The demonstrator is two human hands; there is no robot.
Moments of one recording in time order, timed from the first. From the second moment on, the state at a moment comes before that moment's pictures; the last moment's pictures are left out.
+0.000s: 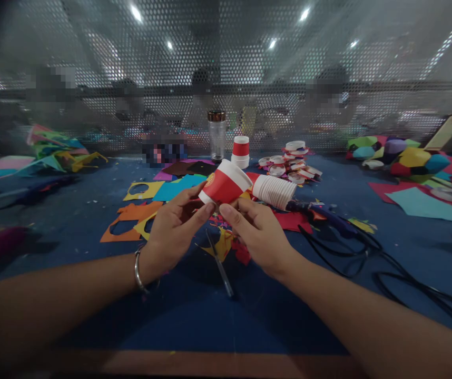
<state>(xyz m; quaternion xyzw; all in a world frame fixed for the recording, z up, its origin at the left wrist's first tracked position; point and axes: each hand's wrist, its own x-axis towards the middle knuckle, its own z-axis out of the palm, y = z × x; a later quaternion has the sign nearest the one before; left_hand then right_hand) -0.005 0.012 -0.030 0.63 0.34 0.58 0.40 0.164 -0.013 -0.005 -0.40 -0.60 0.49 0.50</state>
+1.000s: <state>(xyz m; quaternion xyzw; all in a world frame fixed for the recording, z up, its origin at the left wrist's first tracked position) -0.003 0.013 -0.023 0.60 0.30 0.60 0.43 0.160 -0.014 0.001 -0.39 -0.56 0.53 0.50</state>
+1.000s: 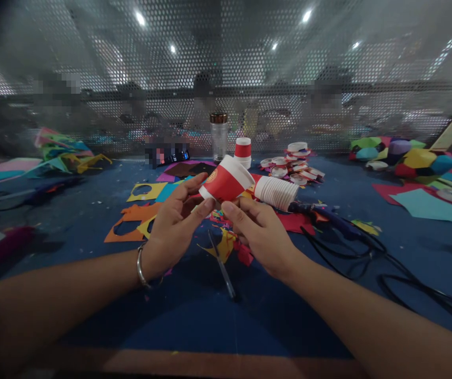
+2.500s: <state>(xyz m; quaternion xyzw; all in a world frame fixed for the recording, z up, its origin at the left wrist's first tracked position) -0.006 0.019 -0.027 0.62 0.29 0.64 0.35 0.157 -0.013 0.001 -0.39 -0.55 0.55 0.49</state>
